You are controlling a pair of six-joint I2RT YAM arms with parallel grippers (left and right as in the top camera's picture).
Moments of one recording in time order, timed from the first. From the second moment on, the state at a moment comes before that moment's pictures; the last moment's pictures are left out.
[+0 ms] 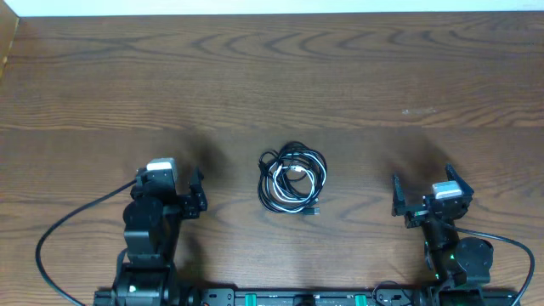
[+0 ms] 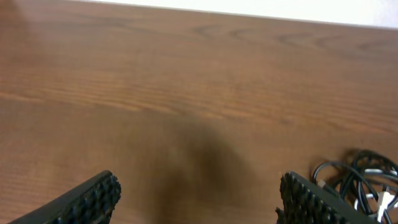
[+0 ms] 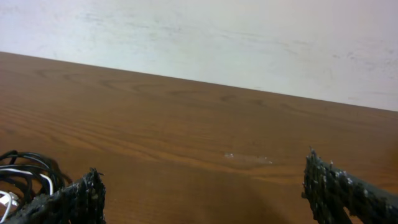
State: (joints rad) left arm -0.03 0.44 0.36 -0.37 -0.03 -0.09; right arm 0.04 0.01 0.01 -0.06 -0.12 -0.13
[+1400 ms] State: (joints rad) left arm -0.03 0.64 0.60 -0.65 -0.03 -0.09; right arm 0.04 0.01 0.01 -0.06 -0.12 -0.13
